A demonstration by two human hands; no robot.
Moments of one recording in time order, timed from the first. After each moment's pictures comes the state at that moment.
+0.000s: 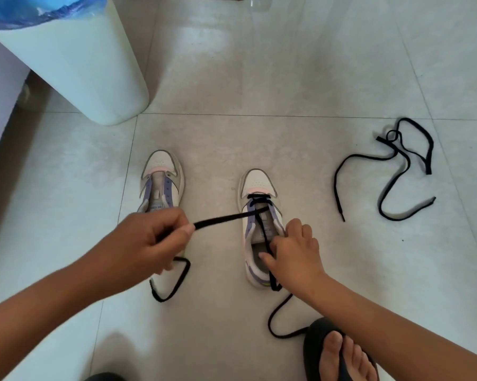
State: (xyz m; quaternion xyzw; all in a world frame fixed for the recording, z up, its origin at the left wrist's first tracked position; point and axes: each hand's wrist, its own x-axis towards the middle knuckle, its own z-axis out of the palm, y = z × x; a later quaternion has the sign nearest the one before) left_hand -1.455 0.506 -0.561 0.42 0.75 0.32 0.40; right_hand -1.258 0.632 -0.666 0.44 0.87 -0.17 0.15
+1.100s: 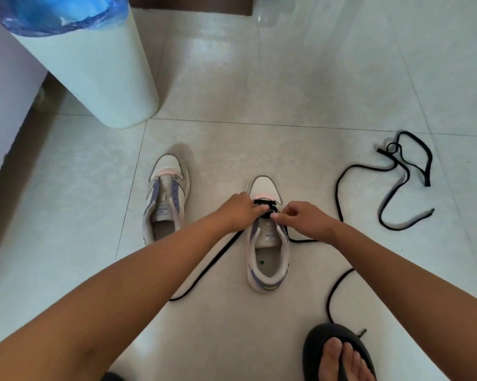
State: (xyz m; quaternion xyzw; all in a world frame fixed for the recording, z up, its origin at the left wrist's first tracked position) left_hand -1.415 0.631 -0.664 0.40 0.79 0.11 0.45; right_hand -1.272 0.720 -0.678 0.44 0.76 -0.45 0.16
